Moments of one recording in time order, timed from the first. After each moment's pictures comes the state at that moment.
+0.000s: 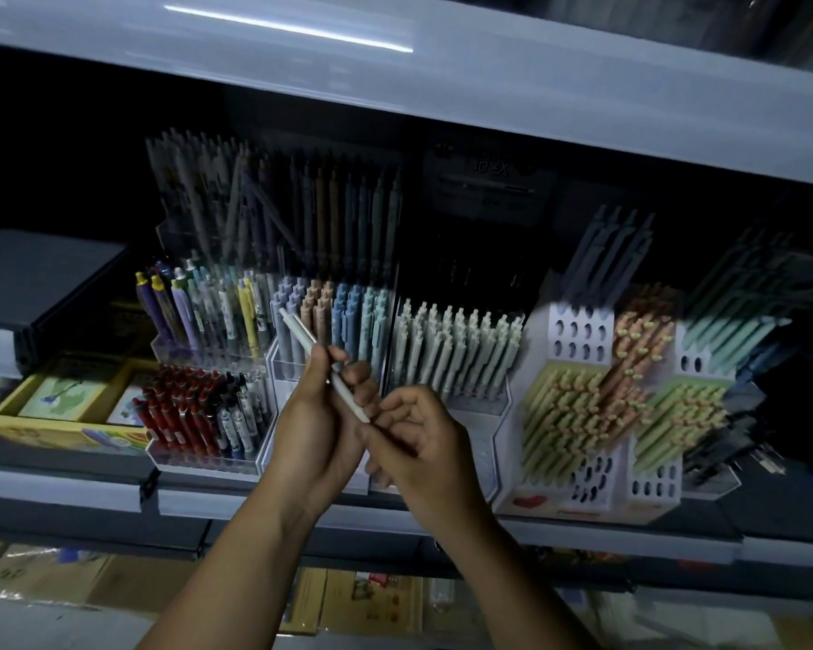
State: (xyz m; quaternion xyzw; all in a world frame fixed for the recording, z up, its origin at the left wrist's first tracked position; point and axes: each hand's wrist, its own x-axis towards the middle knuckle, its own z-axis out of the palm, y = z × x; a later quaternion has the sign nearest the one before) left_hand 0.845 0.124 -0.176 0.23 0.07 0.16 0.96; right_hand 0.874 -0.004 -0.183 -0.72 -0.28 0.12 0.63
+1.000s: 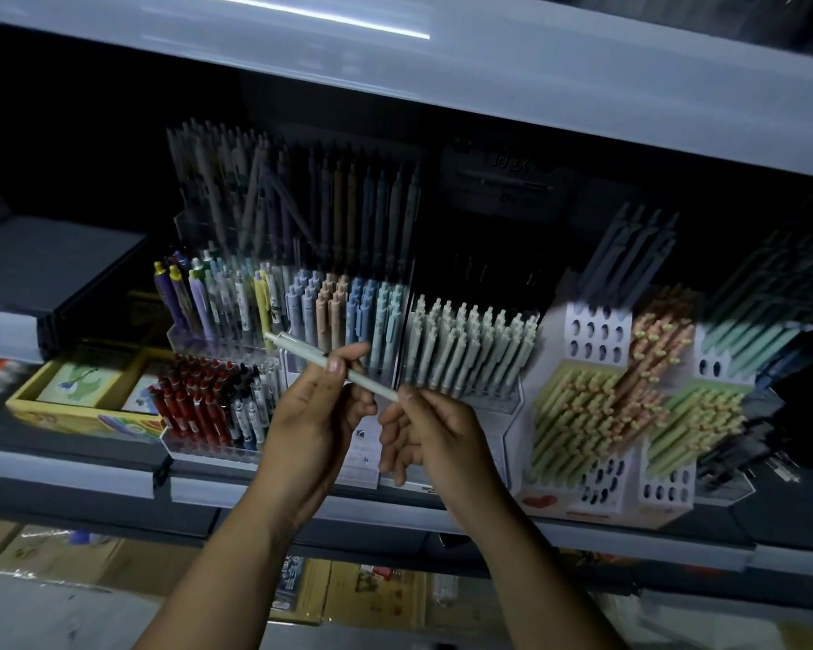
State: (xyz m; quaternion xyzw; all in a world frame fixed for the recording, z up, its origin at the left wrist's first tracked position) left_hand 0.817 0.132 -0.178 0.44 0.12 0.23 0.86; right_hand 0.884 0.000 -0.174 -0.66 -0.22 0.24 0.68
